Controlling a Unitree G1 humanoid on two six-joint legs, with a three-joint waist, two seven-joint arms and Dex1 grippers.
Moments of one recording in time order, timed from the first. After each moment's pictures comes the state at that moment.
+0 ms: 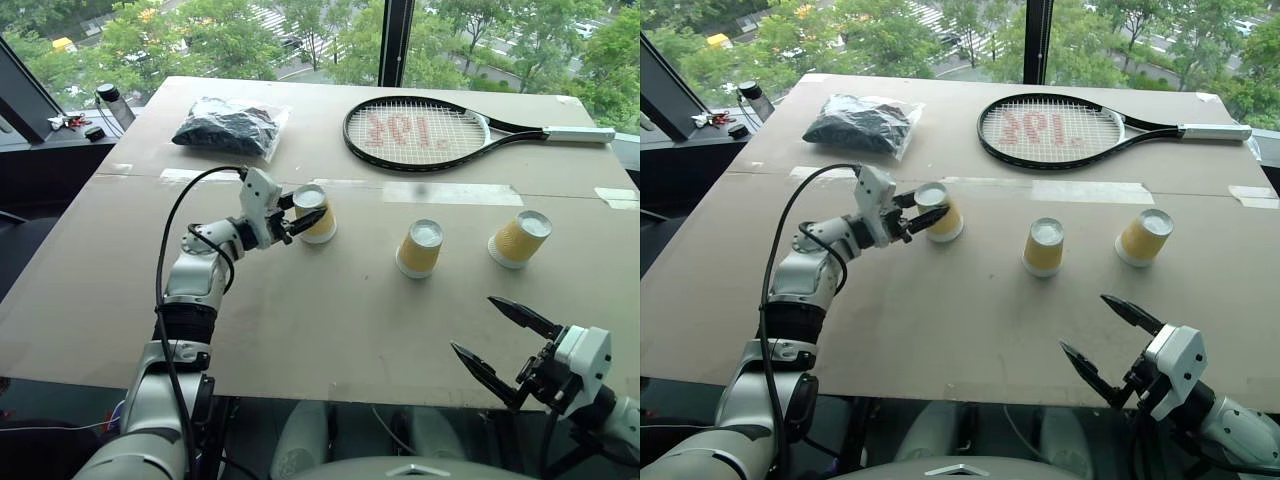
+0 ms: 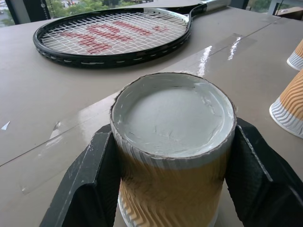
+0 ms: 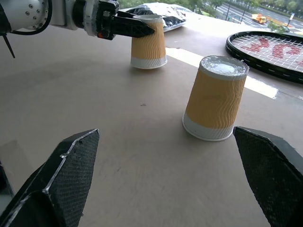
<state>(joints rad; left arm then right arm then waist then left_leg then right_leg) -0.60 0.45 0.03 0.34 -0.33 0.20 -0.95 0.63 -0.51 -0.20 -0.70 0.46 0.02 0.73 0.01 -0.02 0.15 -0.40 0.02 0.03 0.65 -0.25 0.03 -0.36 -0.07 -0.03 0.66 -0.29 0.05</state>
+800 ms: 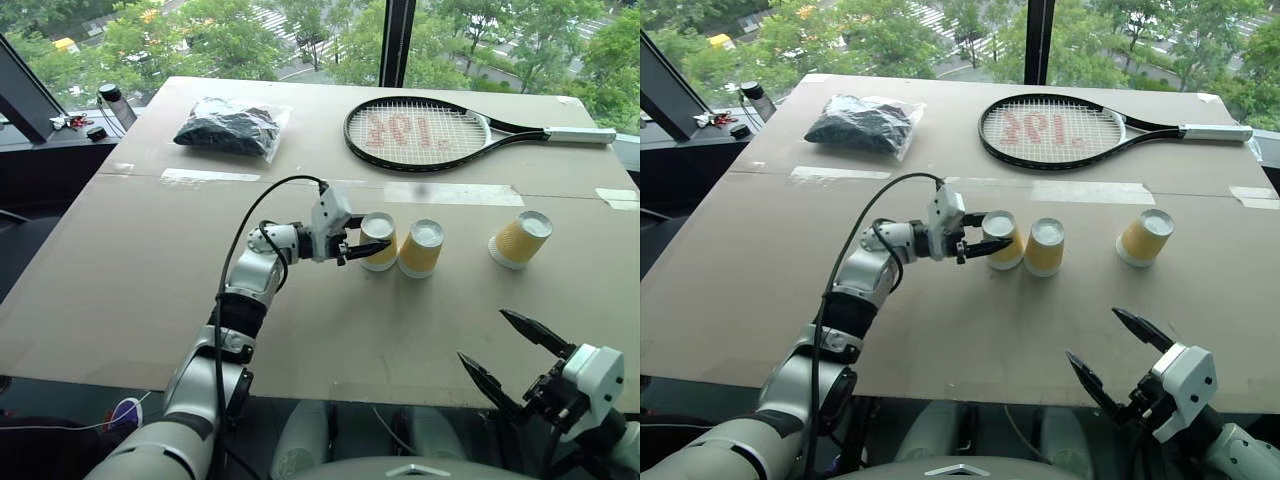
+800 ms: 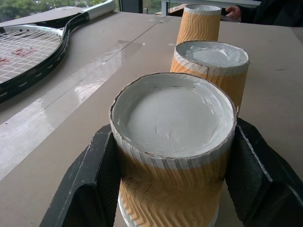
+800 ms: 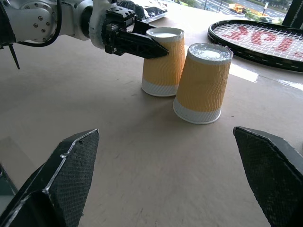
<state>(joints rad) -0.69 0.29 -0.16 0.51 -0.22 -0.01 -1.10 0.76 -0.43 -0.21 -0.77 0.41 -0.02 0.68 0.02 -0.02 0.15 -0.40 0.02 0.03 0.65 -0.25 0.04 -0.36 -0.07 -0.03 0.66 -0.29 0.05</state>
